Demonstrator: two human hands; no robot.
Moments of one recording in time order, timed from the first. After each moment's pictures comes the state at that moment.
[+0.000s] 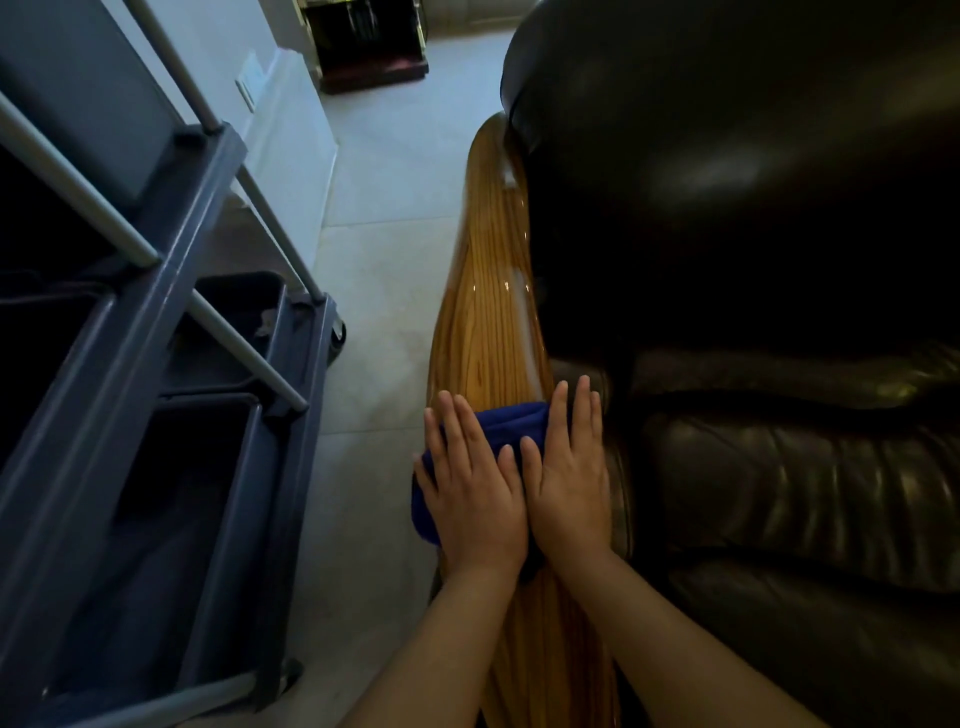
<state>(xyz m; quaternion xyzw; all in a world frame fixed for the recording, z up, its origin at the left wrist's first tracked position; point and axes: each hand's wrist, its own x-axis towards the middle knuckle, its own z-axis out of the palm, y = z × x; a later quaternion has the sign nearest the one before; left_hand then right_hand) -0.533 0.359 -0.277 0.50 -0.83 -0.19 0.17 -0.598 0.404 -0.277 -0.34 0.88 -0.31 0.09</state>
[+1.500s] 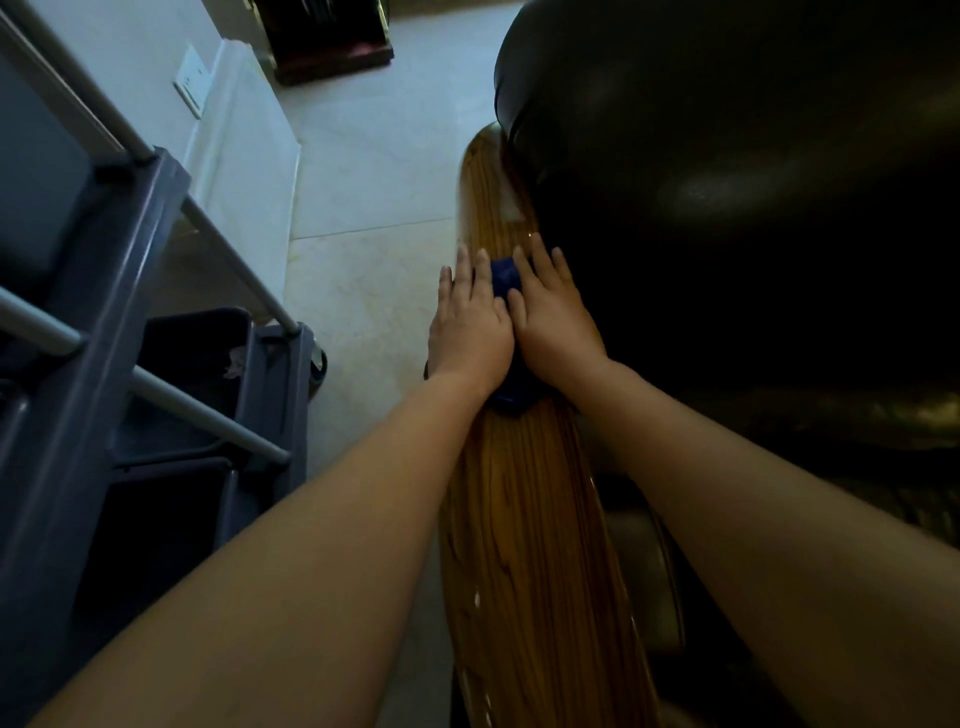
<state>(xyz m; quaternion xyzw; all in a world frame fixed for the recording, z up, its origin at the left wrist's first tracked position) -0.680 0.152 -0.234 0.36 -0.89 -0.26 0.08 -0.756 0.216 -0.238 -0.47 0.86 -0.20 0.06</state>
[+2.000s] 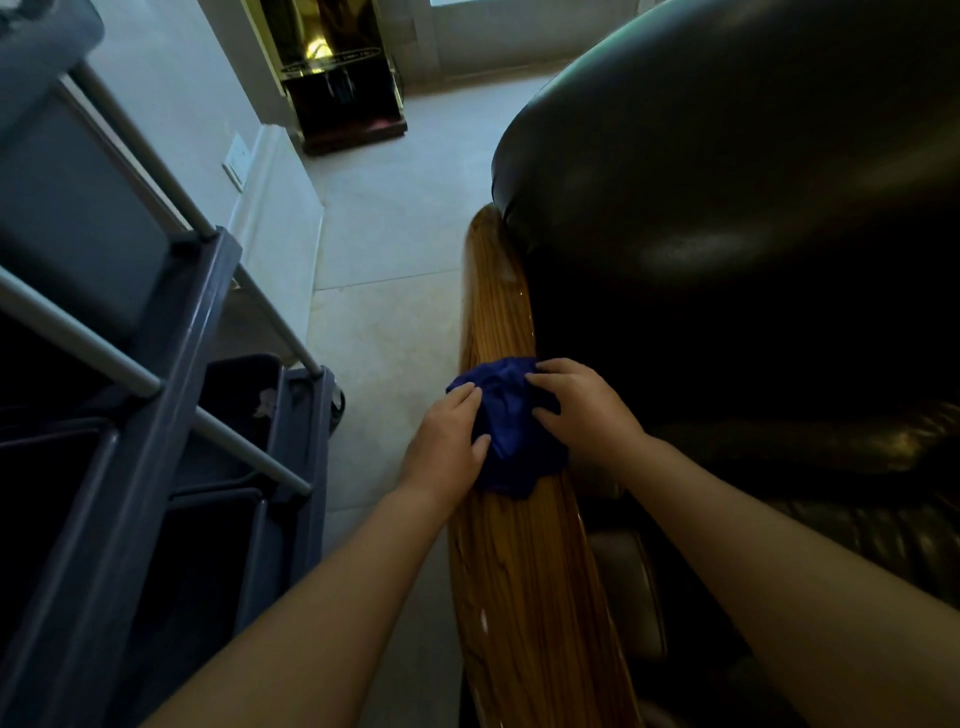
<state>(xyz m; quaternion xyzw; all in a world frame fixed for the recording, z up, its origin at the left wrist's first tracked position) -0.593 0.197 -0.193 0.31 -0.91 -0.28 0.05 -0.730 0.296 -0.192 -0.47 0.84 -0.22 0.15</state>
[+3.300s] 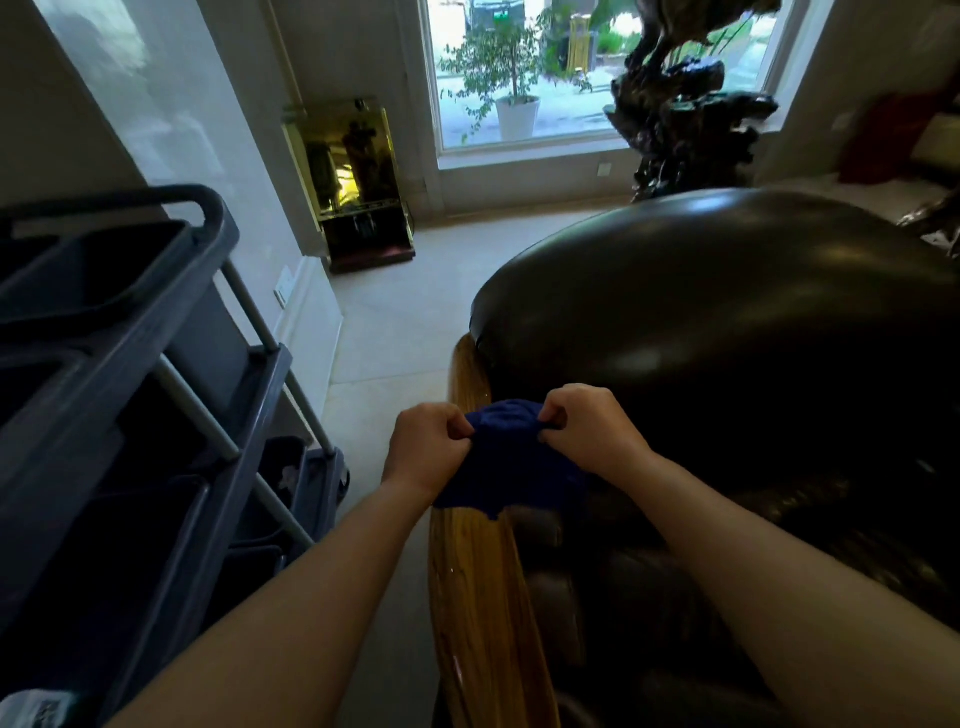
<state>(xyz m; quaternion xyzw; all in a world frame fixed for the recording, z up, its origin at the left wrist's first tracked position) -0.567 0.289 0.041 0.35 -0.87 -0.31 0.18 -0.714 0.409 0.035 -0.47 0.83 -0.28 0.10</state>
